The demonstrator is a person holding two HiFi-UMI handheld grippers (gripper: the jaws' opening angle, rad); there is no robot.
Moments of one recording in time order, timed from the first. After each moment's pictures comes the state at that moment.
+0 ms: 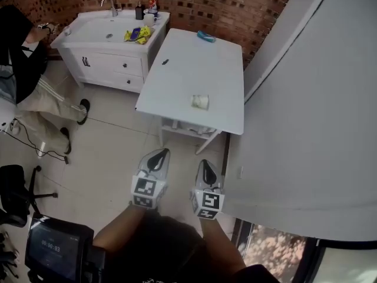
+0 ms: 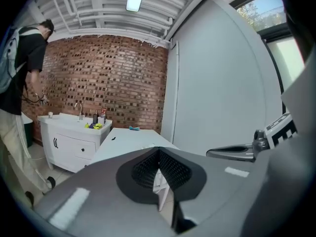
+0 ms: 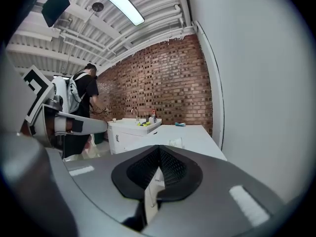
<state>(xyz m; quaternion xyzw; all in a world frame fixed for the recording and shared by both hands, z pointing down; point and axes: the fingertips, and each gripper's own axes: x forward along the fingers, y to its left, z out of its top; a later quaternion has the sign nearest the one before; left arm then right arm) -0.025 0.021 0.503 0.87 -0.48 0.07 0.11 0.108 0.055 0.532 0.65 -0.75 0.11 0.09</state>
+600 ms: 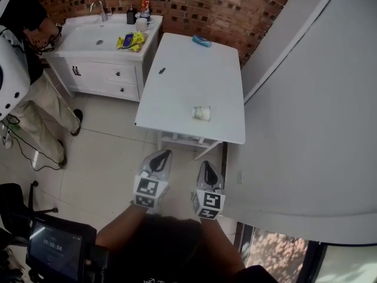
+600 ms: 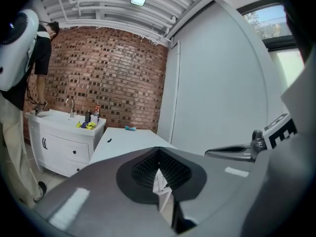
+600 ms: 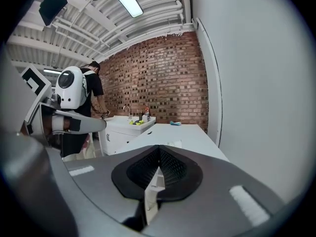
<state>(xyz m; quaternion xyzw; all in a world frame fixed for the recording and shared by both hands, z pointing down) -0.049 -0.051 0.507 0.89 -0.44 0.07 0.12 0.082 -0.007 0.536 0.68 -0.71 0.12 0.11</state>
